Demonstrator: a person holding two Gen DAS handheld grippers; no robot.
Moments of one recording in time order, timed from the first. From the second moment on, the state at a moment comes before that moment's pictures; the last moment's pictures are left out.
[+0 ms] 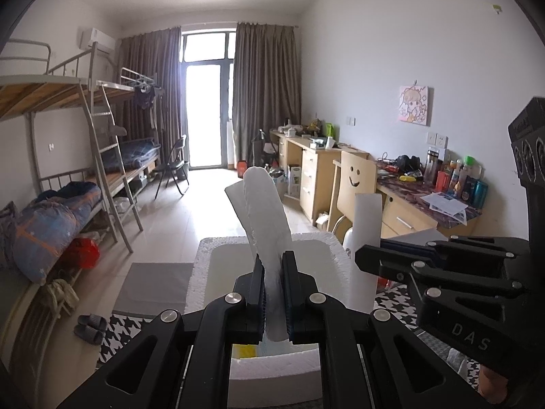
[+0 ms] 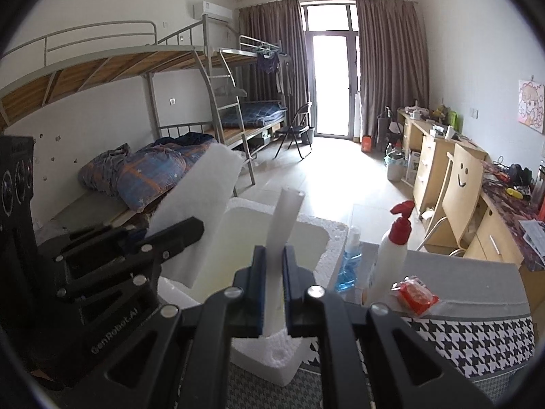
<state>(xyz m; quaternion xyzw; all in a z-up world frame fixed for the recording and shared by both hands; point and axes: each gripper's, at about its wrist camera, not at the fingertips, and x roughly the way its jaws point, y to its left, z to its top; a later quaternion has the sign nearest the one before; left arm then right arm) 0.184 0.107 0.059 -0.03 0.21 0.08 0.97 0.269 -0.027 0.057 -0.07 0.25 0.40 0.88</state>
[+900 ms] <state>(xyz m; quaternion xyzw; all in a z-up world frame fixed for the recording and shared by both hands) 0.191 0.134 0.050 -0.04 0.23 0.11 0.97 0.279 -0.018 0.054 -0.08 0.26 0.40 0.87</state>
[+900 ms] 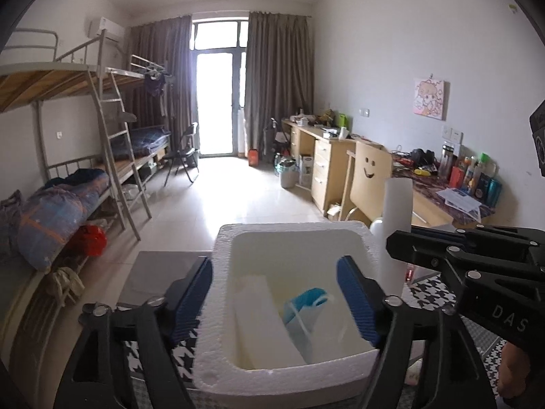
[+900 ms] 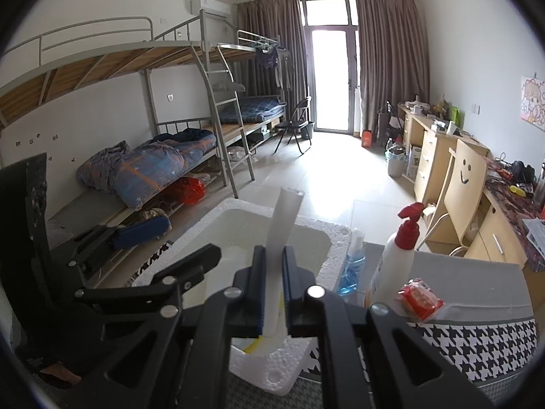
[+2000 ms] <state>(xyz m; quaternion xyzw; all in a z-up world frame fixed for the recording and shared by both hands) 0.161 0.147 0.059 -0.04 0.20 0.15 0.97 0.289 -0.002 0.041 -0.09 0.29 0.39 0.87</state>
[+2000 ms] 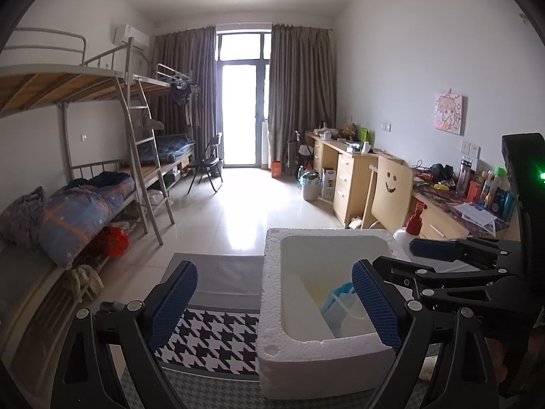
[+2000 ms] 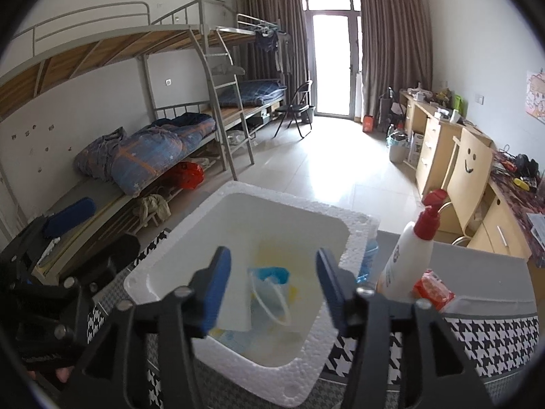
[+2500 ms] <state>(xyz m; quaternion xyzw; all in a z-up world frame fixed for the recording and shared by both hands) 0.155 0.134 0.063 -0.04 0.20 0.15 0.97 0.271 -0.023 0.057 -0.08 0.25 0.38 0.89</state>
